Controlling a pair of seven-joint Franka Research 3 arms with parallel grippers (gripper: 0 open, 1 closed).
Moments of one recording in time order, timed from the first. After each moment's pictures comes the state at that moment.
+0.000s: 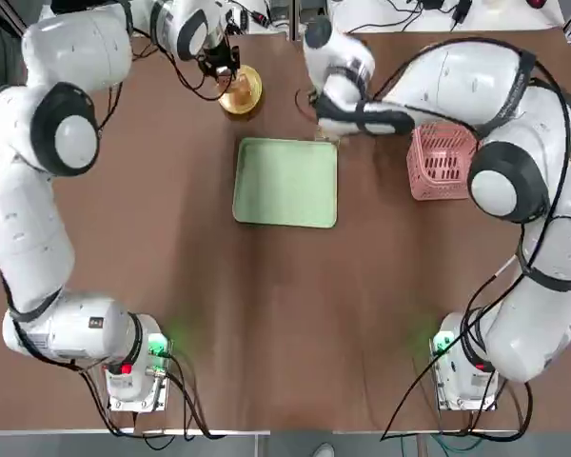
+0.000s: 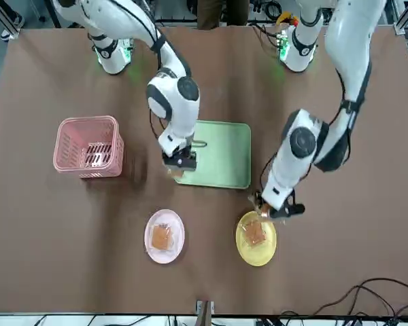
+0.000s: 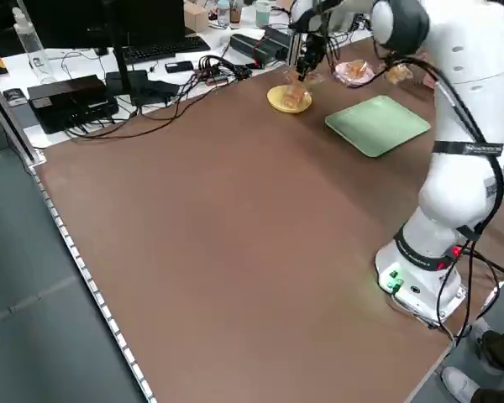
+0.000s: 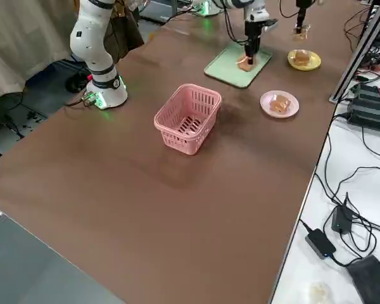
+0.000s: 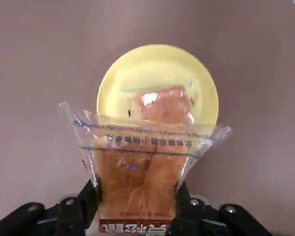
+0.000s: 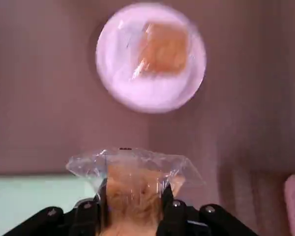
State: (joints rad) left arm -0.05 0.64 -0.41 -1.54 0.31 2.30 -0.72; right arm 0.56 0.57 0.14 -1.55 -0.51 2.12 0.98
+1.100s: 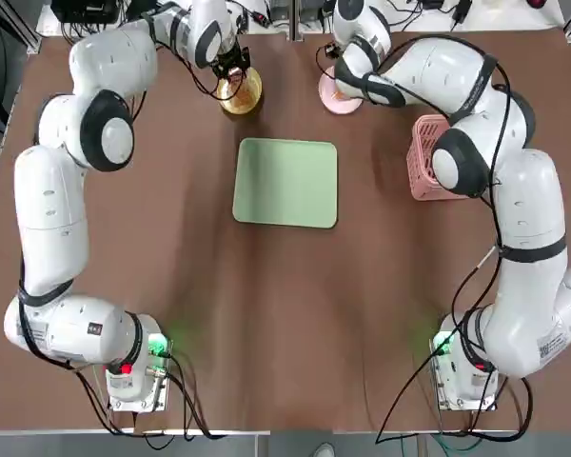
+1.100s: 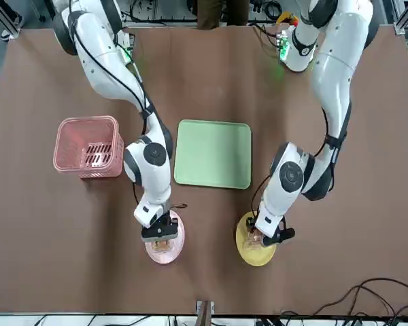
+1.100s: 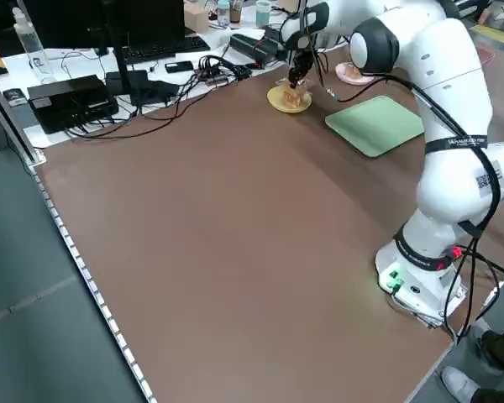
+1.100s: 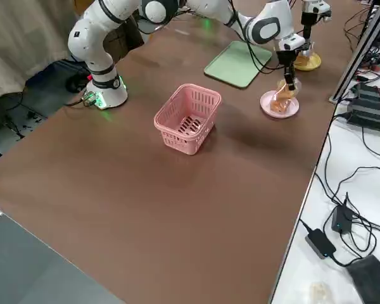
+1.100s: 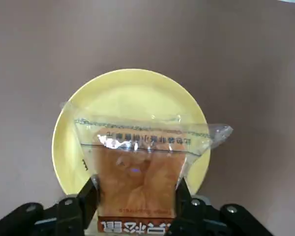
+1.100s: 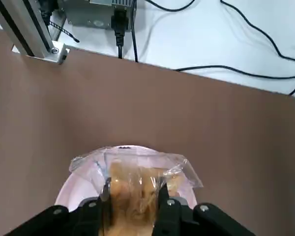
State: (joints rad) left arm -0.16 0.86 -0.32 -1.34 0.31 2.38 -0.79; right arm 0.47 0.90 0.00 -1.17 -0.49 2.43 0.58
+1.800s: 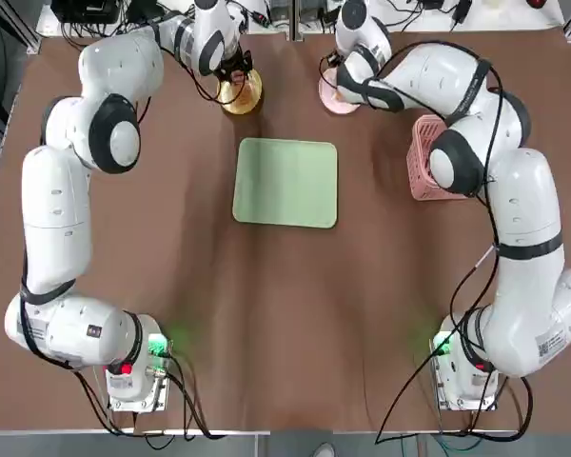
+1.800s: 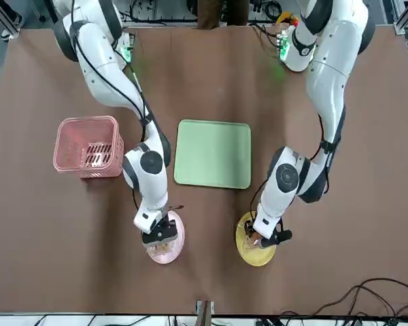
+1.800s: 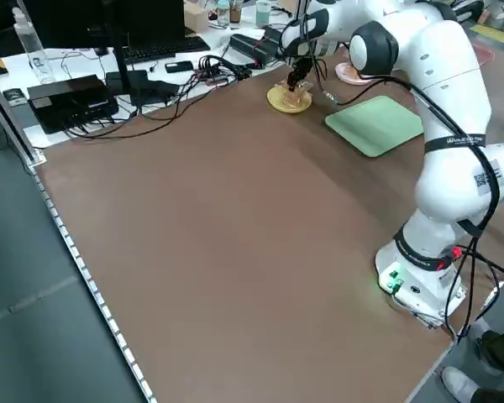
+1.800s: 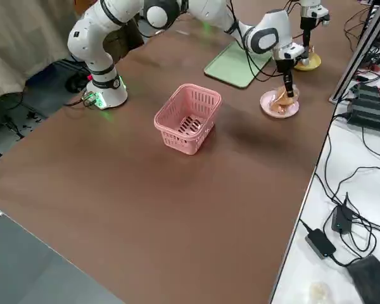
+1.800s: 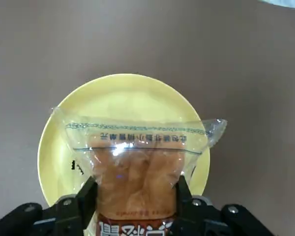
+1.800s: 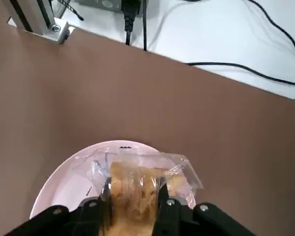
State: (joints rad) left arm -0.19 0.88 -0.28 -1.33 0.31 2.43 -0.80; right arm 0.46 0.95 -0.01 -1.17 -0.48 2.49 0.50
